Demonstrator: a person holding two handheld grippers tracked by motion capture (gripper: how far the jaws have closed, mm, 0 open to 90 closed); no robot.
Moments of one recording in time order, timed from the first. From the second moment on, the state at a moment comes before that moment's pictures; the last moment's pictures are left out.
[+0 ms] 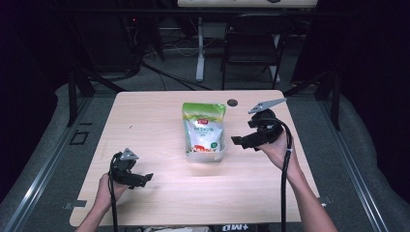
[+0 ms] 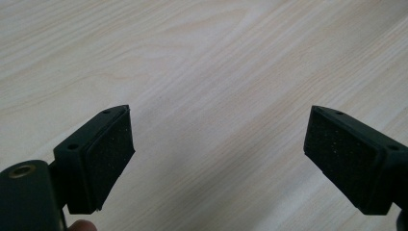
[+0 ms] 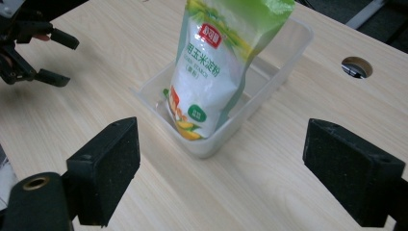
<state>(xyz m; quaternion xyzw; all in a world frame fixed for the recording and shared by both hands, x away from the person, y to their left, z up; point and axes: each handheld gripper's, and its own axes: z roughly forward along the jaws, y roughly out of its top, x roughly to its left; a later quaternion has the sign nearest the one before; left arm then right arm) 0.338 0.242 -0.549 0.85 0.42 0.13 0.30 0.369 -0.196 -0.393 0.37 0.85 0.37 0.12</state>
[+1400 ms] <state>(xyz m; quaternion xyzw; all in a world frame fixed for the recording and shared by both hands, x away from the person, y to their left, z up) 0.337 0.239 -0.549 0.85 0.42 0.14 0.29 0.288 -0.304 -0.526 0.51 0.80 0.31 0.09</state>
